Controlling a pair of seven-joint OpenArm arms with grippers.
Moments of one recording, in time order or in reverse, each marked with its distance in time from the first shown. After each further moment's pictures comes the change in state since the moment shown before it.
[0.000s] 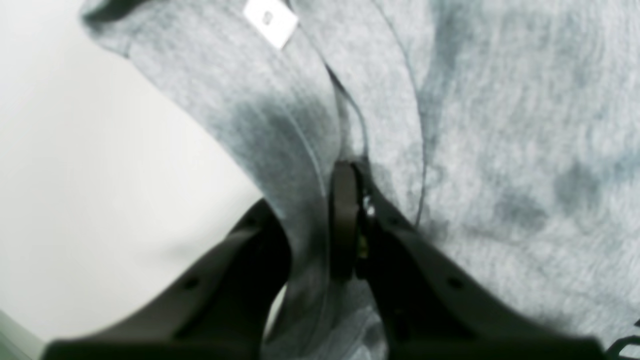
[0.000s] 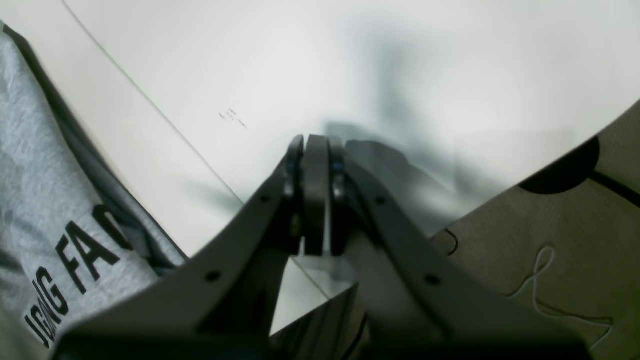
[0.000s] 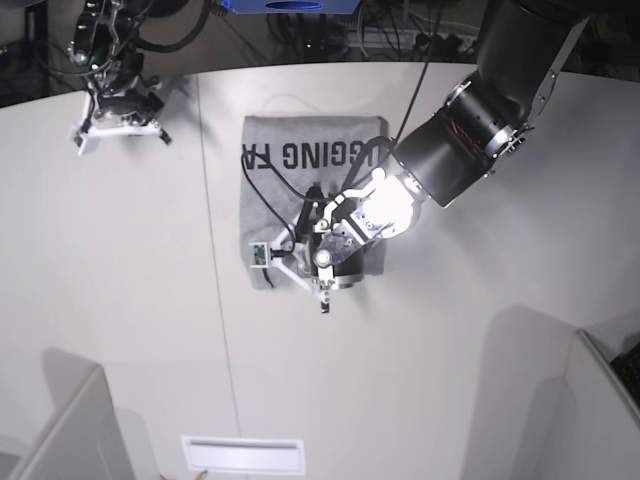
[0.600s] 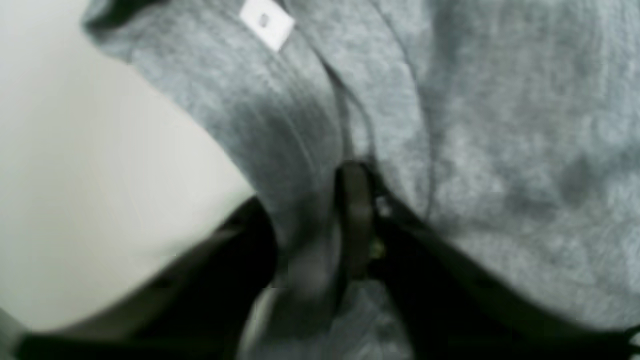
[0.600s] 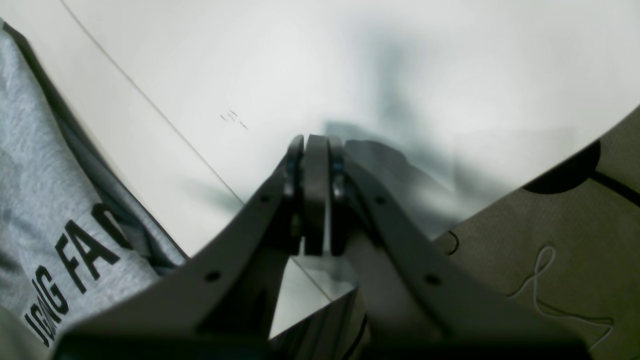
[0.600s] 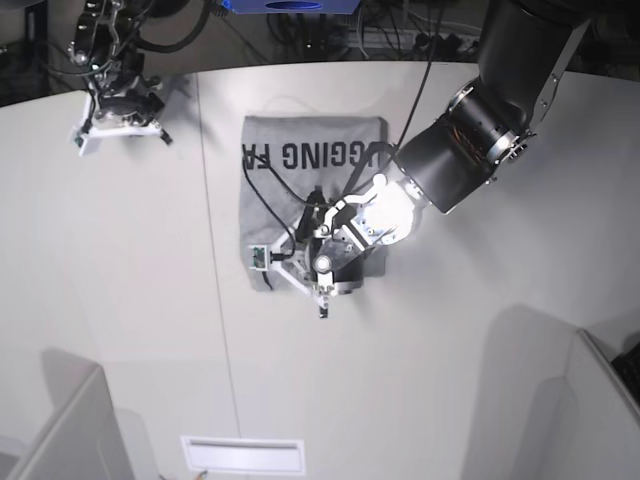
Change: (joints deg) left arm -2.3 -0.3 0.3 1.6 -0.3 -0.6 0.2; right arm 0.0 0.0 -0.1 0.0 0.0 0.0 0.0
